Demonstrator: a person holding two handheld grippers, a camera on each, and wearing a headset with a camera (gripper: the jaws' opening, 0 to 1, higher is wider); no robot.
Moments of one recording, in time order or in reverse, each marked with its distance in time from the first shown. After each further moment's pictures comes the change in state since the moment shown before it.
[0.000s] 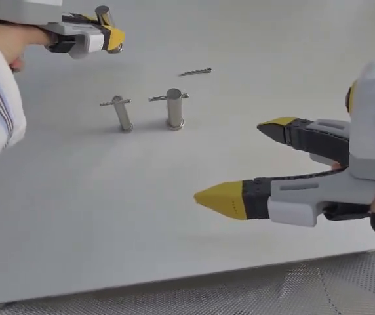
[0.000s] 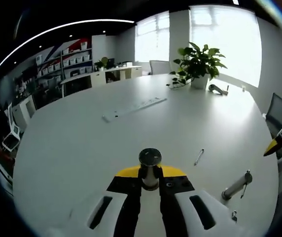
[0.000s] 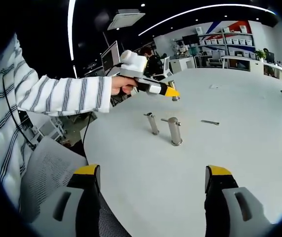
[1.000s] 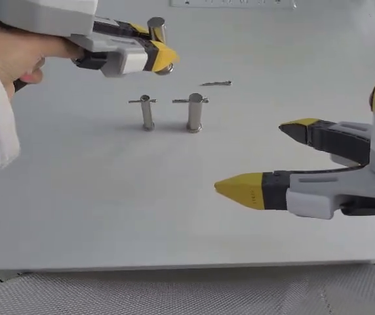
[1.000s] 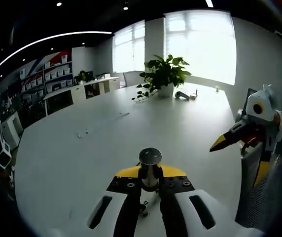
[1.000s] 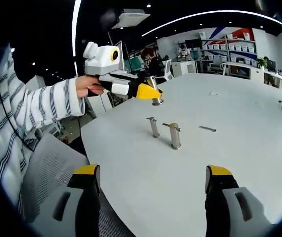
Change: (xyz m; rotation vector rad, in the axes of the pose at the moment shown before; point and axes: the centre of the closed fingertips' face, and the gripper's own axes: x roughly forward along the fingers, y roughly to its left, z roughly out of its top) left arm -0.072 -0.117 0.016 0.114 -0.046 -0.145; right arm -0.015 0.006 0.009 -0.060 -0.008 -0.025
